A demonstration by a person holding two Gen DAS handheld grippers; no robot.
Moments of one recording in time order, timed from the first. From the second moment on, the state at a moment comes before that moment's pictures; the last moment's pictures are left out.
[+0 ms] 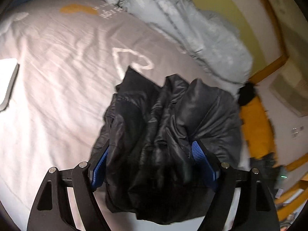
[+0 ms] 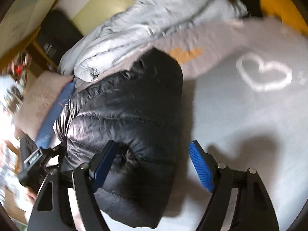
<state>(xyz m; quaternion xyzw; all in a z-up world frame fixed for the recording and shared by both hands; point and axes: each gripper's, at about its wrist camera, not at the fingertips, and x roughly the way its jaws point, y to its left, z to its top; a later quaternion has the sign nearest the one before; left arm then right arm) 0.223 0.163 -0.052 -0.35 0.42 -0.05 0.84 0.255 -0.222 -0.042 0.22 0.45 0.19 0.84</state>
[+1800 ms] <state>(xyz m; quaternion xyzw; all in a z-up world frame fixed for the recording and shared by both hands) 0.307 -0.281 0.042 -0.08 0.36 -0.30 0.88 0.228 -0.509 0.045 0.15 0.24 -0.09 0.96</state>
